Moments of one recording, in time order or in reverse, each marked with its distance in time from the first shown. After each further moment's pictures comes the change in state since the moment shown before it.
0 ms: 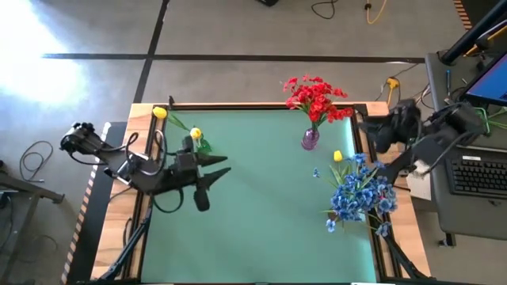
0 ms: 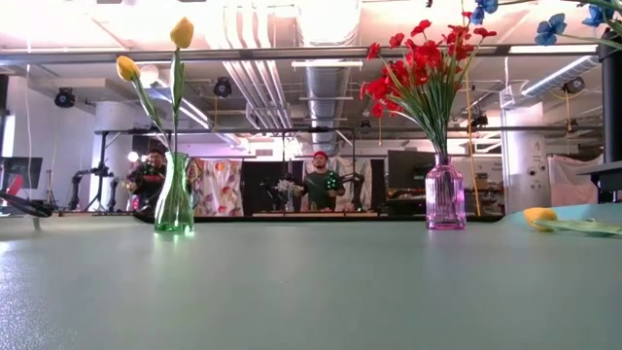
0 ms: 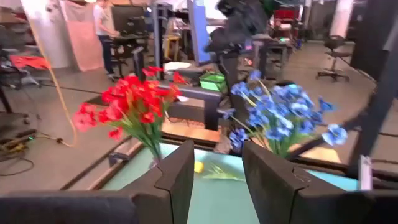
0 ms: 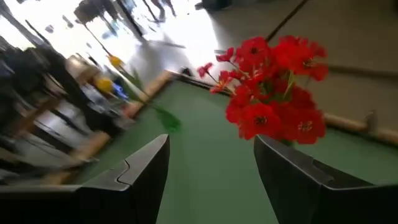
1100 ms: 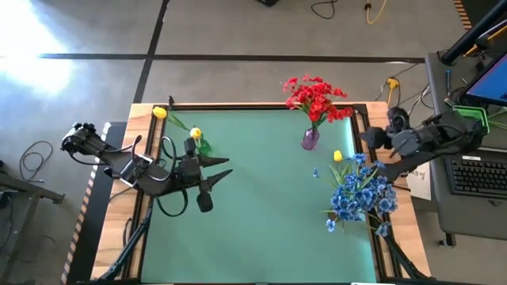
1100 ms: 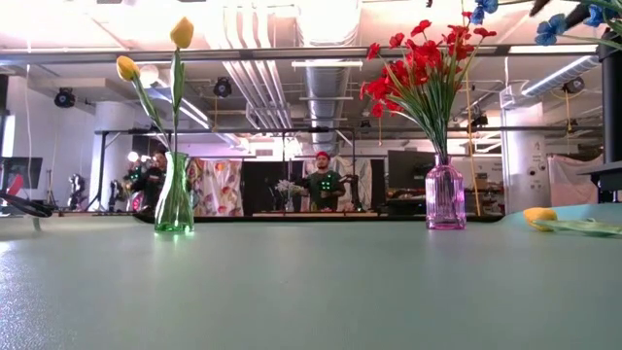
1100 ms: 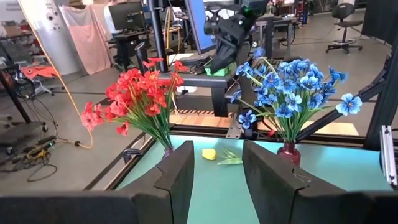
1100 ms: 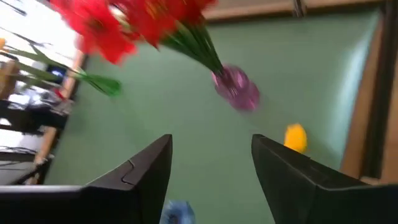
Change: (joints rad) left arm -0.007 0.023 -0.001 -0.056 -0.012 0.063; right arm -0.349 -0.129 -0.306 0.013 -0.404 0.269
